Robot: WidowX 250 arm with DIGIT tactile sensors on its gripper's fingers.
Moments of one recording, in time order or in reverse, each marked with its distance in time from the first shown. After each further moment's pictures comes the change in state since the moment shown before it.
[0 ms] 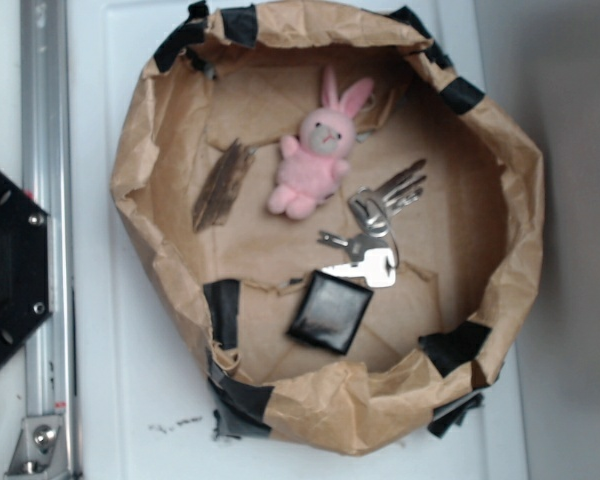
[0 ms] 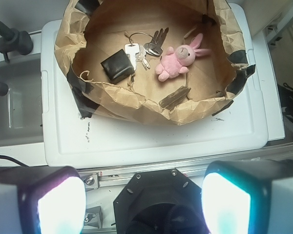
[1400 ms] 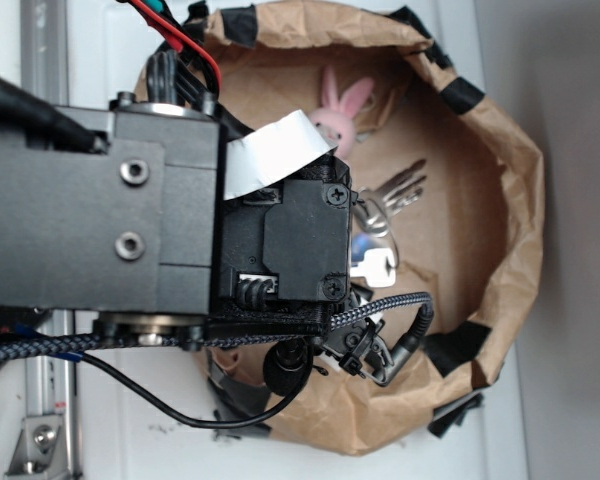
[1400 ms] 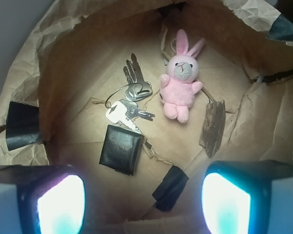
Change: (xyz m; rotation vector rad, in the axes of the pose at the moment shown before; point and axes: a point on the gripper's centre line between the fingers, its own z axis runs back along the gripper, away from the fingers) arm 0.104 -0.022 -0.093 0.003 -0.044 0.750
